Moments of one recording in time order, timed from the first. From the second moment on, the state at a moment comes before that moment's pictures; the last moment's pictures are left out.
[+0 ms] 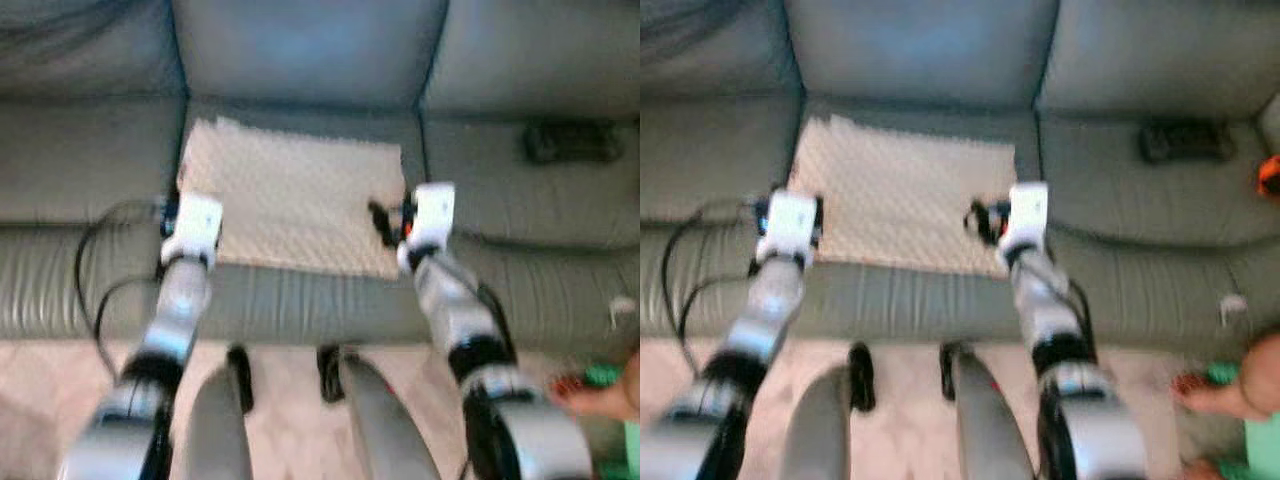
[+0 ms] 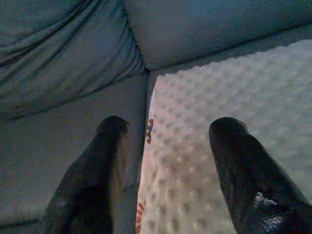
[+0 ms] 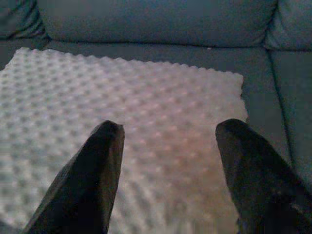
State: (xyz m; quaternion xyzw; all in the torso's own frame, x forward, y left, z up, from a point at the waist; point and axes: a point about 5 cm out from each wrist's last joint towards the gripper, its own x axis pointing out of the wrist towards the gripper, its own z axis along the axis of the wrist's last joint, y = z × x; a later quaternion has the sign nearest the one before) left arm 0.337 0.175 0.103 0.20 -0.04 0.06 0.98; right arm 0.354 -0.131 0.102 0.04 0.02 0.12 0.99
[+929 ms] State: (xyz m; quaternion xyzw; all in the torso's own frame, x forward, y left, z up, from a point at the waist) left arm 0.249 0.170 0.072 0.09 0.02 0.00 1.00; right arm 0.256 -0.174 0.062 0.00 0.02 0.03 1.00
